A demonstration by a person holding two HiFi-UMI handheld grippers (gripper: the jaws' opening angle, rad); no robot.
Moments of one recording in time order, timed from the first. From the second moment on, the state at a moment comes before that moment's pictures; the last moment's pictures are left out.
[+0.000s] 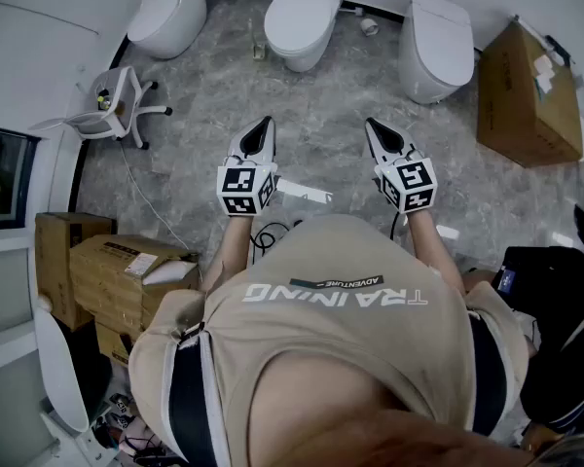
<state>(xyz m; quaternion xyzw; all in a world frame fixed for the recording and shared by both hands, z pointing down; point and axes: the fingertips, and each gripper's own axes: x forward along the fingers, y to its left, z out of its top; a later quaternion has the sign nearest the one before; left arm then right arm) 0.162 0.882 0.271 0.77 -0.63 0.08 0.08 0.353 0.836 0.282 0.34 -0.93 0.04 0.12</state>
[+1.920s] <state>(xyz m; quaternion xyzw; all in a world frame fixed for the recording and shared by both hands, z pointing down) 0.137 0.712 0.311 0.77 -0.61 0.10 0.12 0.287 0.653 0.343 0.28 -0.95 0.07 0.15</state>
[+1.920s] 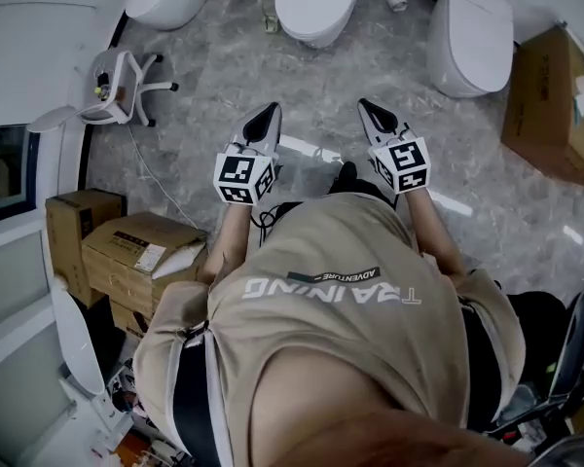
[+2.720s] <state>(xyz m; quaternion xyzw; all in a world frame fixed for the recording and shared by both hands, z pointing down) 0.092 0.609 0.355 0.75 -0.63 0.10 0.18 0.241 0.560 0.394 0.25 -0.94 0.14 0.18</state>
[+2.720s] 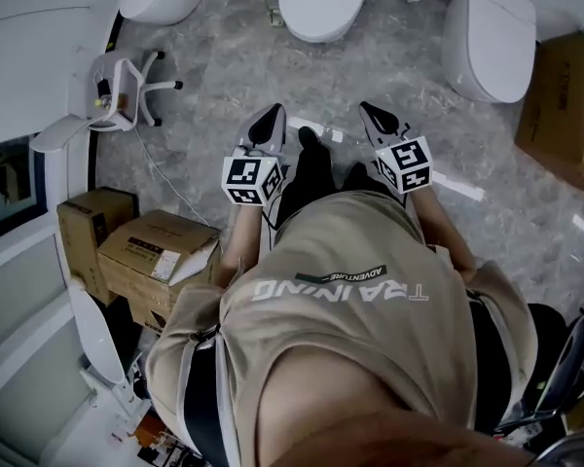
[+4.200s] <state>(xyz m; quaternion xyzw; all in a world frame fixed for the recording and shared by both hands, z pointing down) -0.067 0.385 0.352 0.80 -0.57 0.13 0.14 0.071 0.353 0.396 0.29 -0.92 0.16 0.22</state>
